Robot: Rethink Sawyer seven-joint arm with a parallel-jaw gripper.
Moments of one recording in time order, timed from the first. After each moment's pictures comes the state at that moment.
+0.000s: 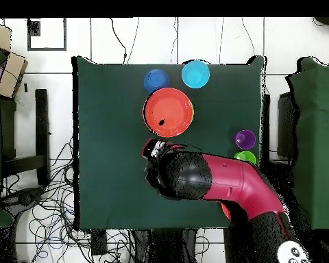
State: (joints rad) arm -0.69 -1.15 0.51 2.05 -0.04 0.63 2.05
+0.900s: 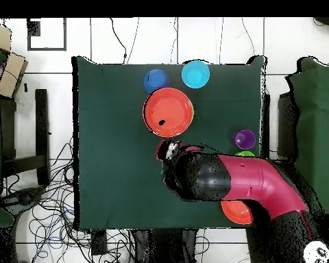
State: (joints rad) arm -0.88 -1.14 0.69 2.03 -0.21 0.67 1.98
